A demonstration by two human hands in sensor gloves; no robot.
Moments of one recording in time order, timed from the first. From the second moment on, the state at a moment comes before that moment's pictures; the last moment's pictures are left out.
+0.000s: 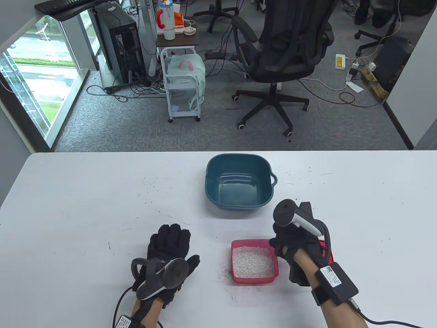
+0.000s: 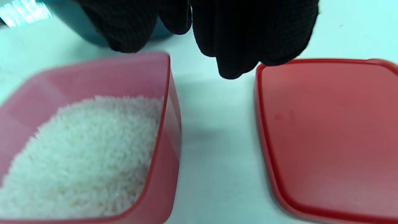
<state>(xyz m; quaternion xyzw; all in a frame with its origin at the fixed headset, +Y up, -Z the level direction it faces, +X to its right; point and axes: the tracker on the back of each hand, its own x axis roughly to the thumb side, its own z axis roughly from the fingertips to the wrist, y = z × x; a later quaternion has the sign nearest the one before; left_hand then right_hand) -0.163 -0.735 -0.296 0.11 -0.16 0.01 0.98 0.154 -0.714 -0.392 0.01 0.29 0.96 0.08</state>
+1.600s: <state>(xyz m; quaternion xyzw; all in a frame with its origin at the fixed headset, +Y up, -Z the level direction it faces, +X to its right) -0.152 -0.758 -0.300 0.05 -0.18 0.03 0.98 0.167 -0.665 -0.478 -0.12 0.06 0.83 0.55</state>
